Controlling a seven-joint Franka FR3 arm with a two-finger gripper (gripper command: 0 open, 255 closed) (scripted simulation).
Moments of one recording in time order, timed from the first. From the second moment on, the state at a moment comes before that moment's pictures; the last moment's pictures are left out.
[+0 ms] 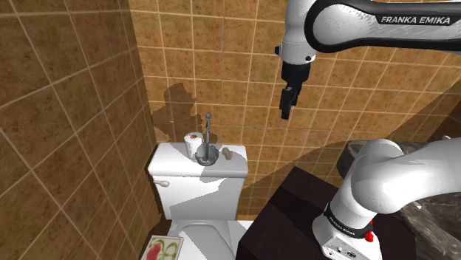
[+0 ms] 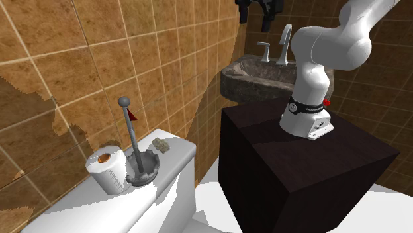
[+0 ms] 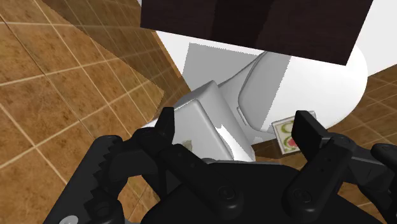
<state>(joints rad) 0.01 -0.83 0.05 -2.44 -0.08 1.55 -0.11</state>
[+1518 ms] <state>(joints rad) -0.06 -0.02 0.15 -2.01 -0.23 1.94 0.15</state>
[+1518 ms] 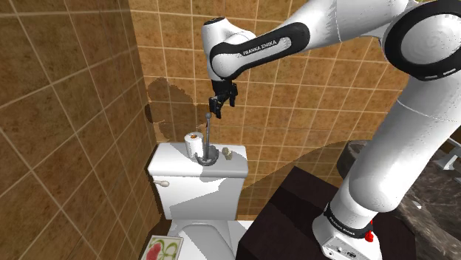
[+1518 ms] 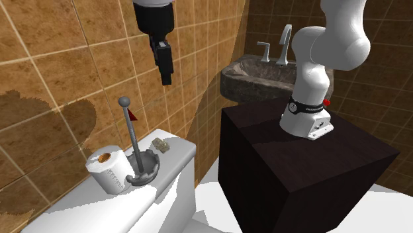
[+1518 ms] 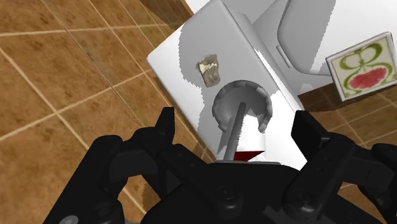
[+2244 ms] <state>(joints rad) -0.03 0.35 0.13 -1.63 -0.34 1.93 0.24</state>
